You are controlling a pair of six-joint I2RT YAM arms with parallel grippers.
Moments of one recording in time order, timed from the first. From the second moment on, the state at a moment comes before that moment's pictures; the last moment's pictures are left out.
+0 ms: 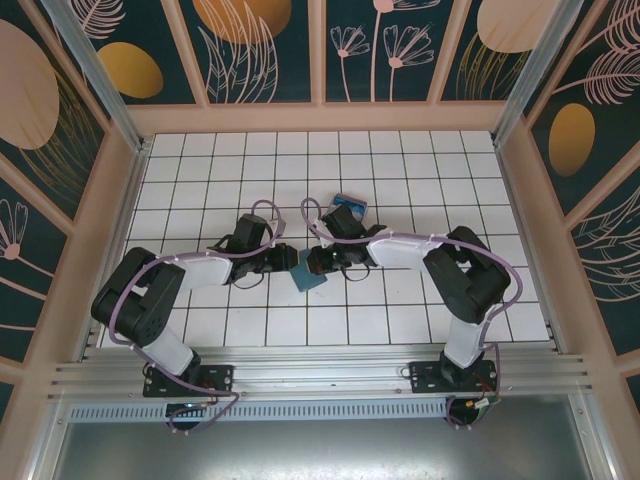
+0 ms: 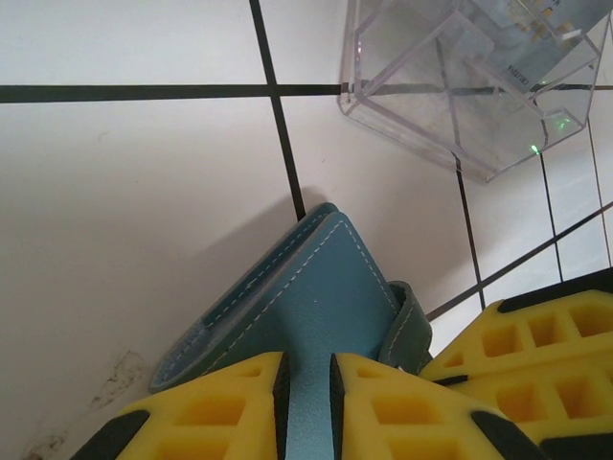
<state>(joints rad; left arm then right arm) -0.50 1.63 0.67 0.14 0.42 -0.58 0.76 1.82 1.03 -0.20 -0.40 0.44</state>
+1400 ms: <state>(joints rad) -0.50 1.64 0.67 0.14 0.41 -0.58 0.78 1.87 1.11 -0.26 -0.37 0.41</state>
